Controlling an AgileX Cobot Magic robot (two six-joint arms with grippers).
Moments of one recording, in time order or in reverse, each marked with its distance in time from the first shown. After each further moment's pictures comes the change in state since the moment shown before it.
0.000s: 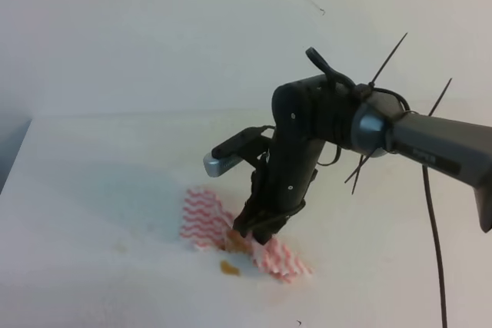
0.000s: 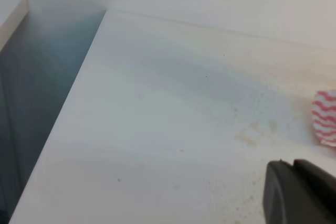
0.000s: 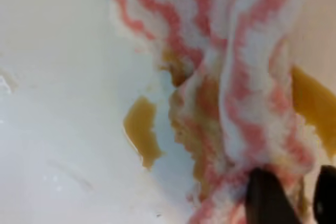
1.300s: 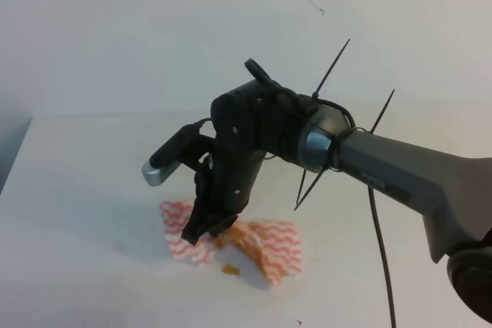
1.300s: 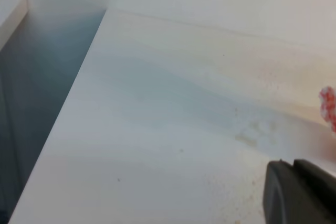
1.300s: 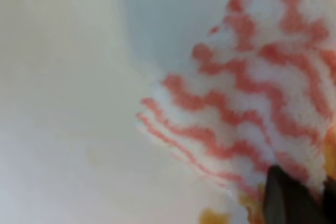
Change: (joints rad) left arm 0.000 0.000 0.000 0.000 0.000 0.000; right arm 0.142 0.083 -0.161 -0.096 0.009 -0.007
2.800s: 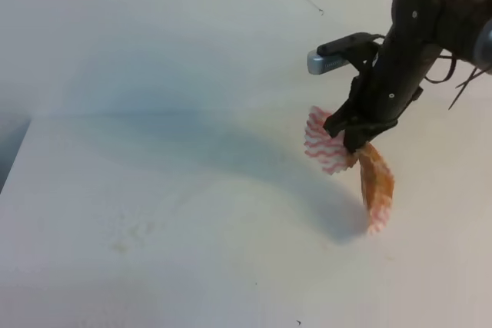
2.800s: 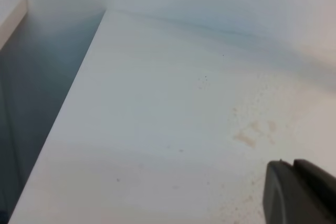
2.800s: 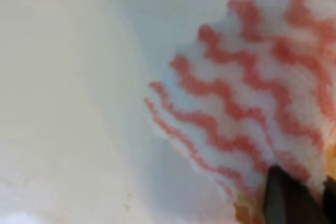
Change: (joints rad) left arm 0.000 0.000 0.000 0.000 0.000 0.000; right arm -0.413 -0.176 0.083 0.039 0.103 0.046
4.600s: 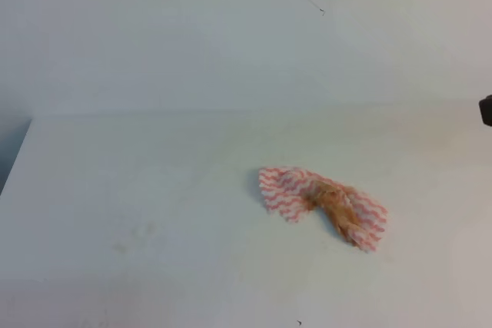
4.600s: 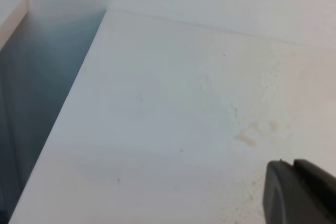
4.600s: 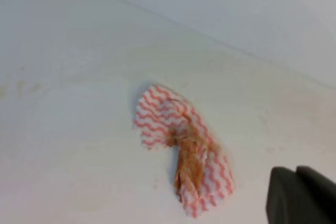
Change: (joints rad) left arm 0.000 0.000 0.000 0.000 0.000 0.000; right arm -0.009 -1.137 0.885 0.030 -0.471 -0.026
